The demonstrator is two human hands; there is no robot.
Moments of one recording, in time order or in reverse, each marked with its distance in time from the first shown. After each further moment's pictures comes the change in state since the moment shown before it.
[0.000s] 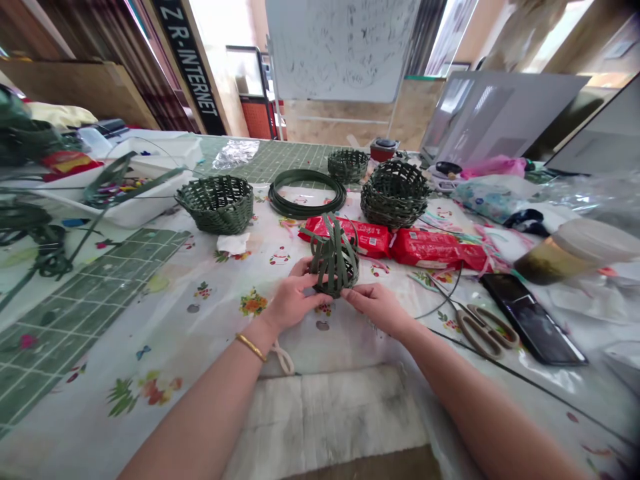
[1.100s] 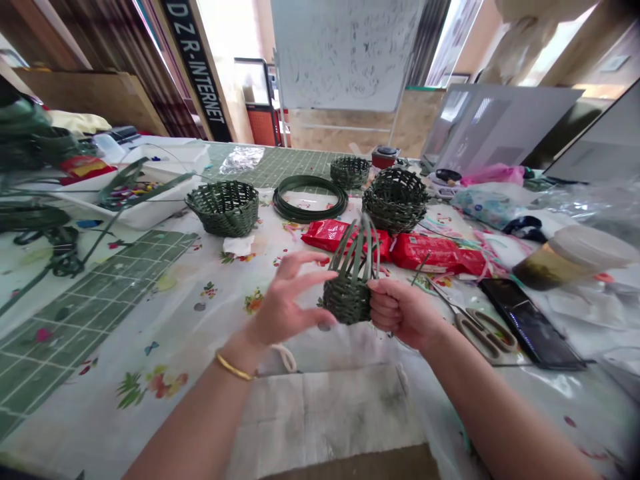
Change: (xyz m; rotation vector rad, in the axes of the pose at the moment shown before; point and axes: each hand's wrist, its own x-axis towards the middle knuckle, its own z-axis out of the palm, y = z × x) left_hand -0.007 0.047 -0.032 0.094 0.057 0.233; right_hand -0.028 -0.023 -0.029 1.112 -0.273 0.182
